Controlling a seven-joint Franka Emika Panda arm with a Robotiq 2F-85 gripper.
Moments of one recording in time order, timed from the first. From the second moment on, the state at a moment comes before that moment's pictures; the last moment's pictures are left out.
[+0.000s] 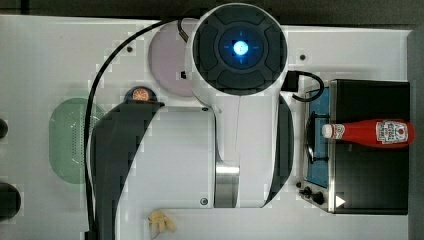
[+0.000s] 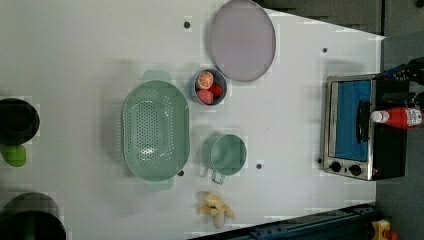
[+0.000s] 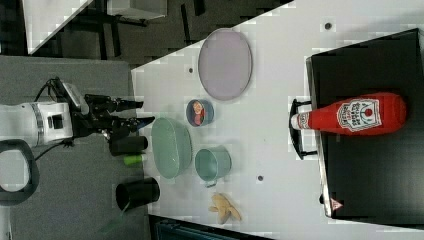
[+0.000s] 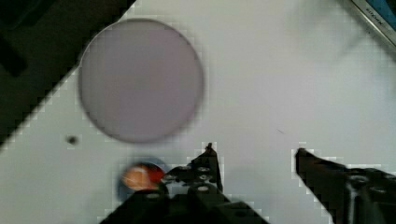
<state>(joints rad) 0.01 -0.03 -0.01 -1.79 0.01 0.21 0.05</state>
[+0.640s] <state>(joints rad) -0.02 -0.47 -0.04 -1.88 -0.01 0.06 0.05</state>
